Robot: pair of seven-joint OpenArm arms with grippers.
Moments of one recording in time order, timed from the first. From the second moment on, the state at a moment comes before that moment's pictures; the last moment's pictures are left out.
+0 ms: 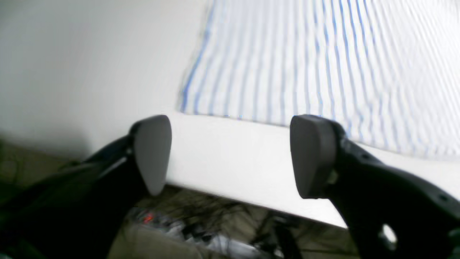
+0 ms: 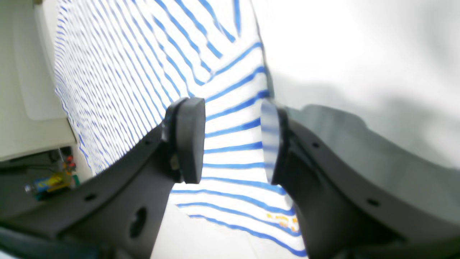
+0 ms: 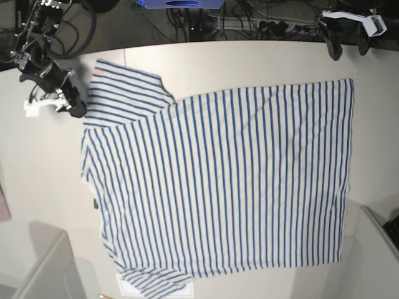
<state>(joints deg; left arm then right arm) 60.4 -7.0 -34.6 106.9 -38.6 -16.2 -2.1 -18.0 10.2 32.0 92.6 60.5 0.0 -56.1</state>
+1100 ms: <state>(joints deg) 38.7 -6.7 -59.4 96.6 -45.7 -31.7 39.4 -18.8 15.1 18.2 84.4 63.3 2.1 -51.8</state>
